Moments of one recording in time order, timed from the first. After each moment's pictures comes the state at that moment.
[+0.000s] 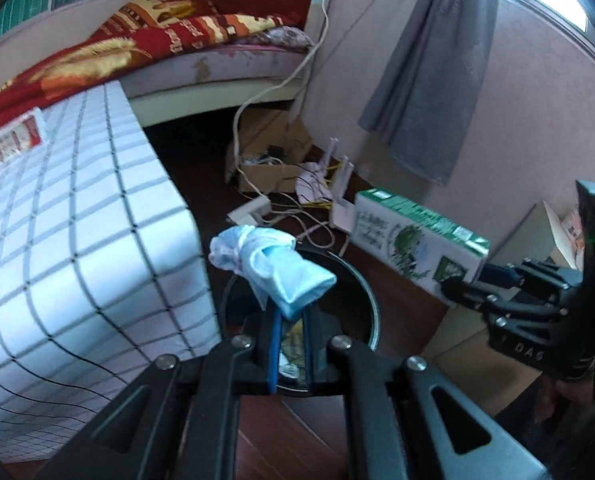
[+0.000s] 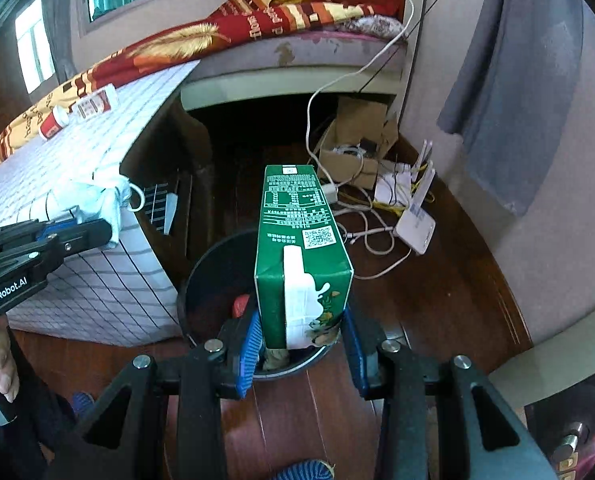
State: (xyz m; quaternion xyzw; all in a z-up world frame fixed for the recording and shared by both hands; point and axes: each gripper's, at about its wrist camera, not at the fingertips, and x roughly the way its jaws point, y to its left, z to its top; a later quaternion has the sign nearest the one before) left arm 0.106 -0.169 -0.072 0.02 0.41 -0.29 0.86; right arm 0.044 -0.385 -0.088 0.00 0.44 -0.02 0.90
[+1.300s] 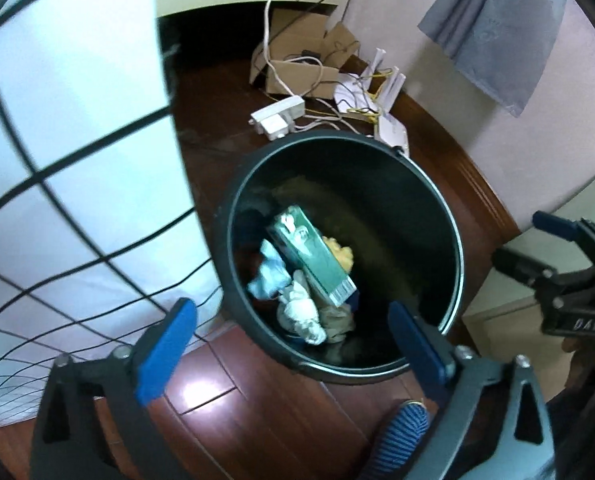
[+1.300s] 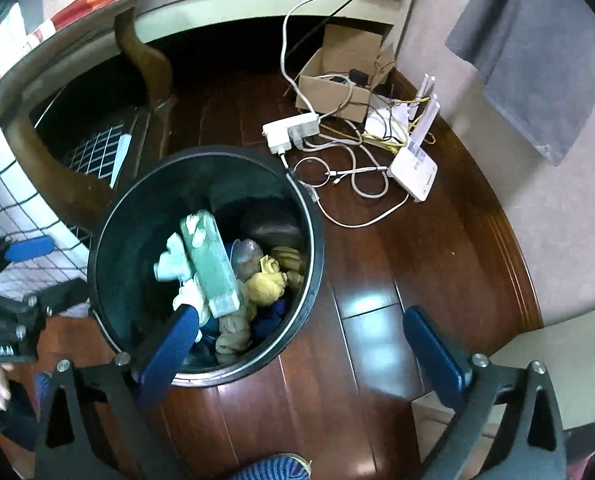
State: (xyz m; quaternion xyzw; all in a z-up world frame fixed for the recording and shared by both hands) left arm 0.148 -0.195 -0.197 0.05 0.53 -0.22 0.82; right arm 0.104 -0.422 -0.196 -0.01 0.52 -0.05 0.85
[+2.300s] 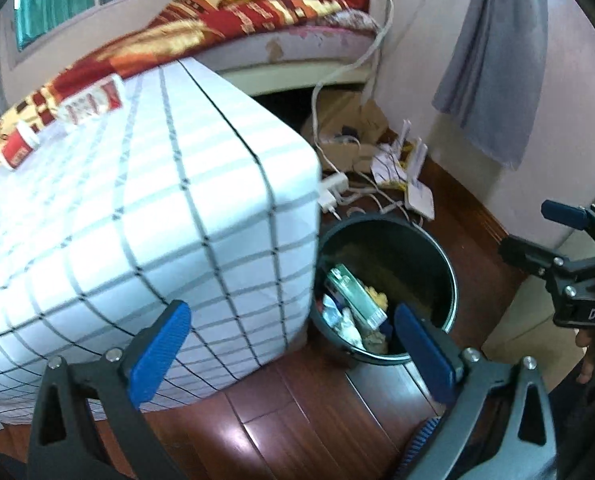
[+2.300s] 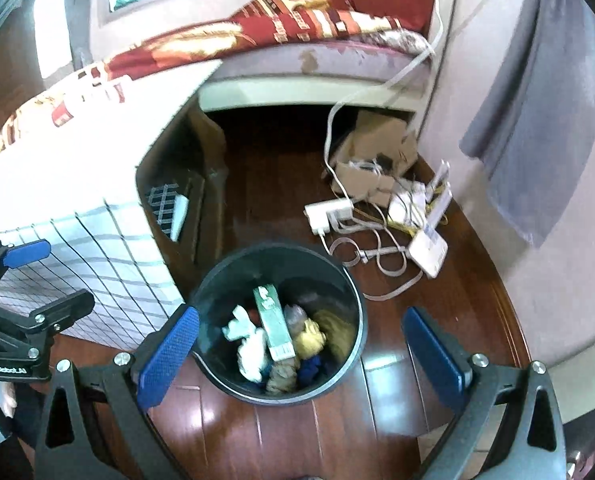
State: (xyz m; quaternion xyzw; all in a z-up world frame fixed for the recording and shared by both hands) left arm 0.099 -0.124 -0.083 0.06 0.42 -0.15 0.89; right arm 0.074 -0.348 -0.073 -0.03 0.41 0.00 0.91
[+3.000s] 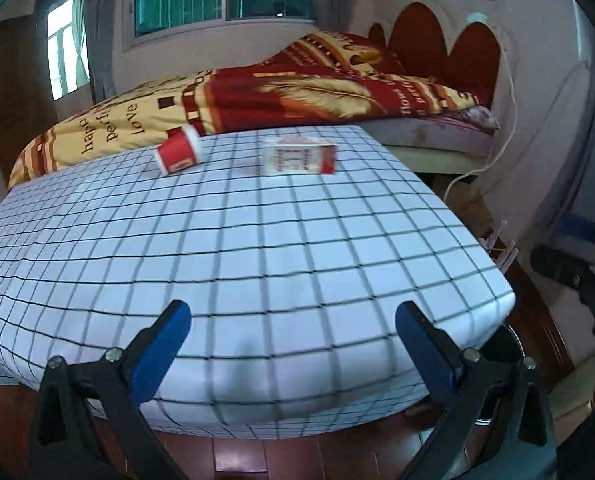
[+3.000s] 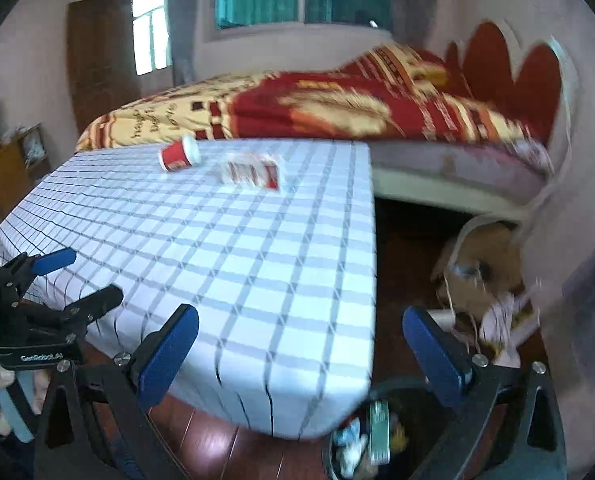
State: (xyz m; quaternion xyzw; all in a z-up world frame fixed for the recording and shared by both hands) left arm 0.137 0.063 -0.022 -0.02 0.35 0.00 0.94; right arm 0.163 -0.157 0.016 -0.09 0.33 0.17 0.93
